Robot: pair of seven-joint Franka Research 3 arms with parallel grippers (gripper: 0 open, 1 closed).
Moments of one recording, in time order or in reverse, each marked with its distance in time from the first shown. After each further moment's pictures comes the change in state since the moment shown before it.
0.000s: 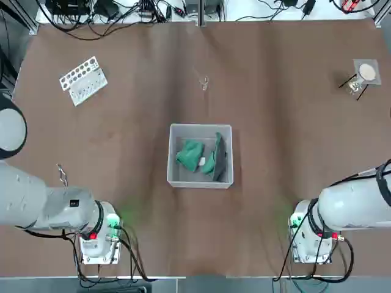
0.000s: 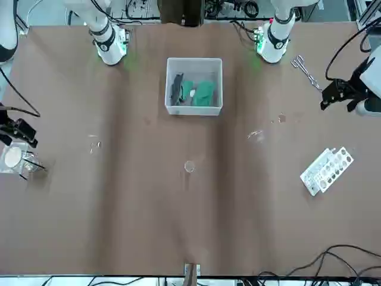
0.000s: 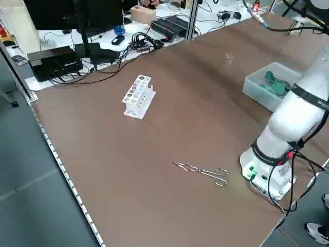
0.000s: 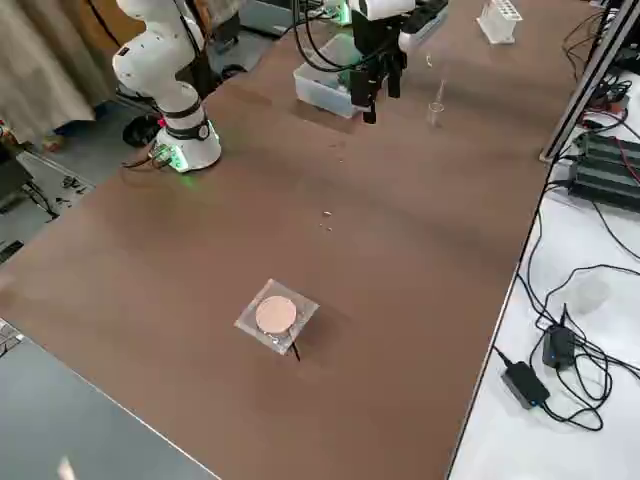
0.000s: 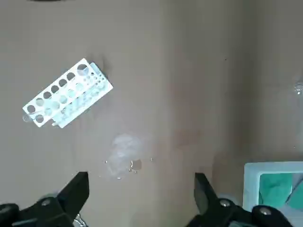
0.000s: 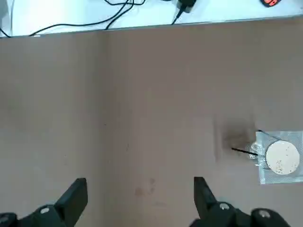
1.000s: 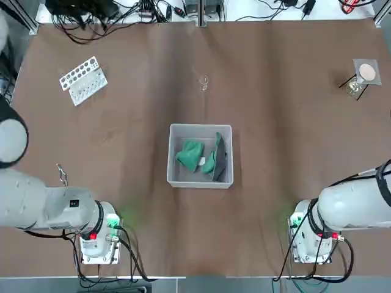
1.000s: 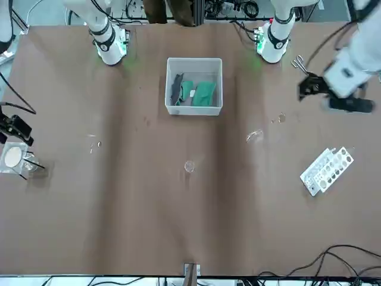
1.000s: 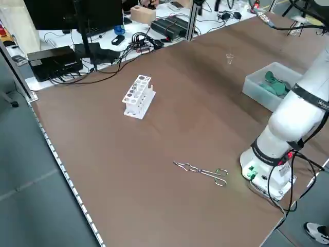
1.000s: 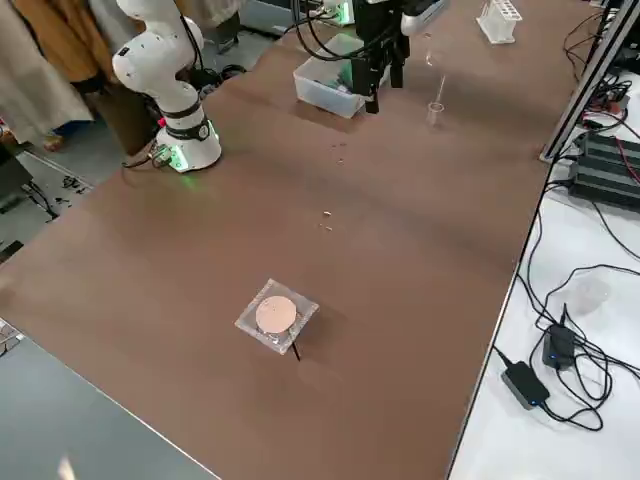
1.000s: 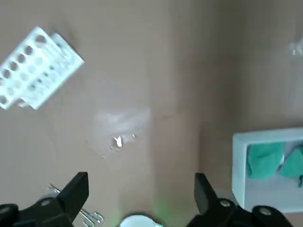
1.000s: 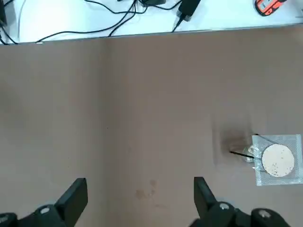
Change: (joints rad) left arm -0.008 -0.042 -0.182 -0.130 -0.003 -0.047 -0.099; right arm 0.003 -0.003 0.003 0.043 0.000 -0.028 -0.003
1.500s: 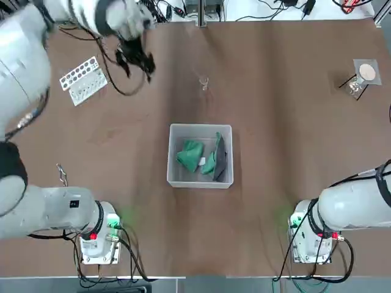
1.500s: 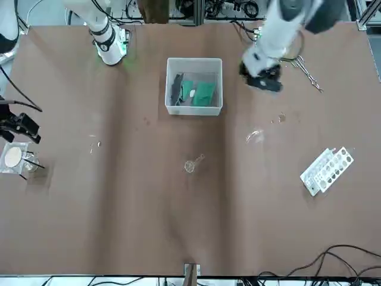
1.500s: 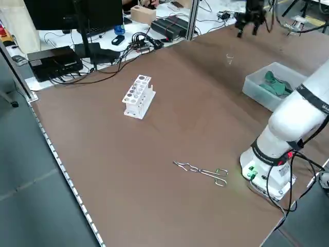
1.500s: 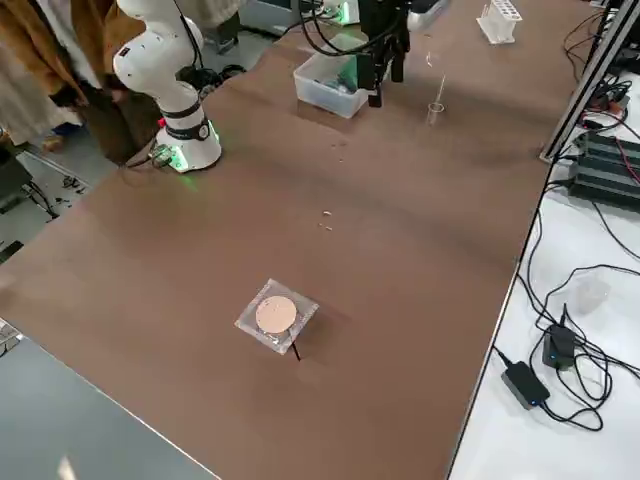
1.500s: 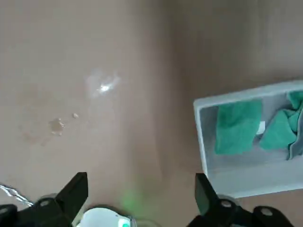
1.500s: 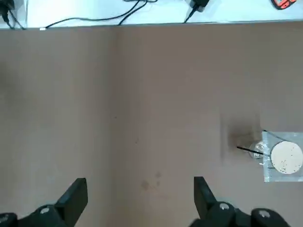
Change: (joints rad) left arm -0.006 -0.135 -0.357 -0.365 -0.103 0.221 -0.210; right arm 0.038 0.001 0.009 -0.002 0.000 -0.052 -0.002
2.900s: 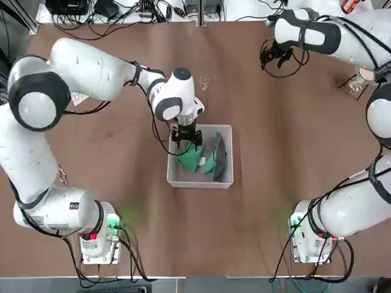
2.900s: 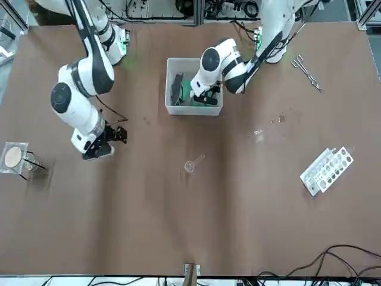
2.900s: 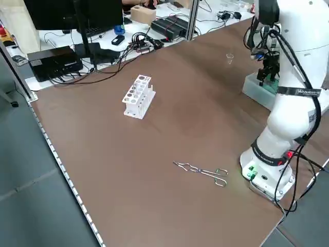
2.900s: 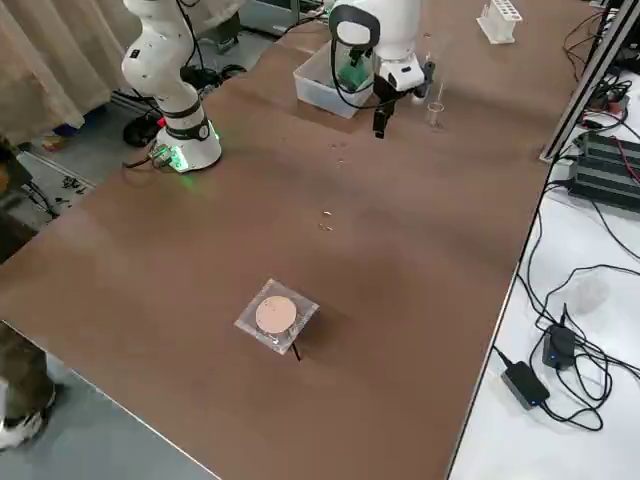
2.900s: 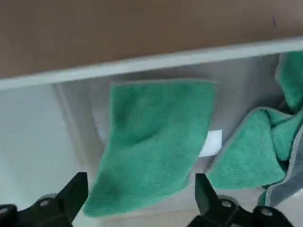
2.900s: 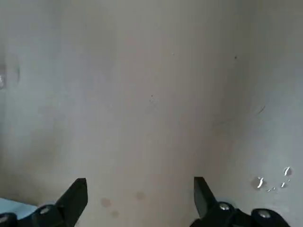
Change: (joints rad) left arm -0.074 0.709 -0.299 -0.105 0.394 0.556 -0.659; right arm 0.297 0.104 0.015 -0.445 0.148 0.389 0.070
